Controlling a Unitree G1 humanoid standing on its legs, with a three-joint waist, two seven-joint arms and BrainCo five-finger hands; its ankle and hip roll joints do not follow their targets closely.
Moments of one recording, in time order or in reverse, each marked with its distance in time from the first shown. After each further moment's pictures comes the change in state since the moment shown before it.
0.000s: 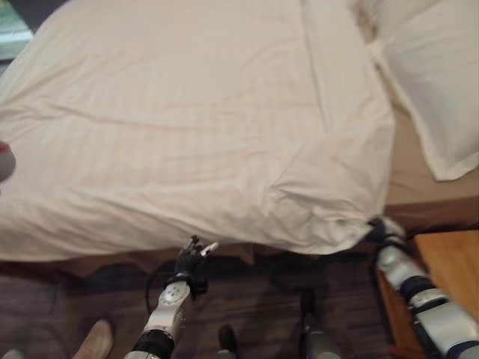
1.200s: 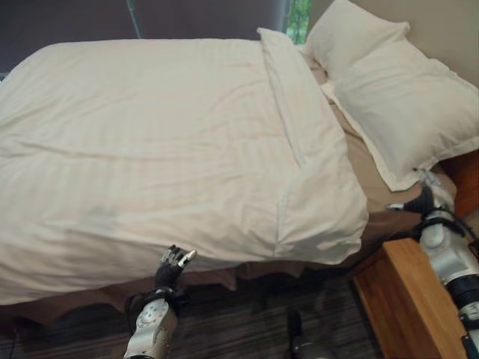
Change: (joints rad) left arm 0.186 0.014 0.154 -0.133 -0.075 -0.018 -0.059; right arm 0.239 -0.097 -0.091 -0.612 0.117 0.067 0.039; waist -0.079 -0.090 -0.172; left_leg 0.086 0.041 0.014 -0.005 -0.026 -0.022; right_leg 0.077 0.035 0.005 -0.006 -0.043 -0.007
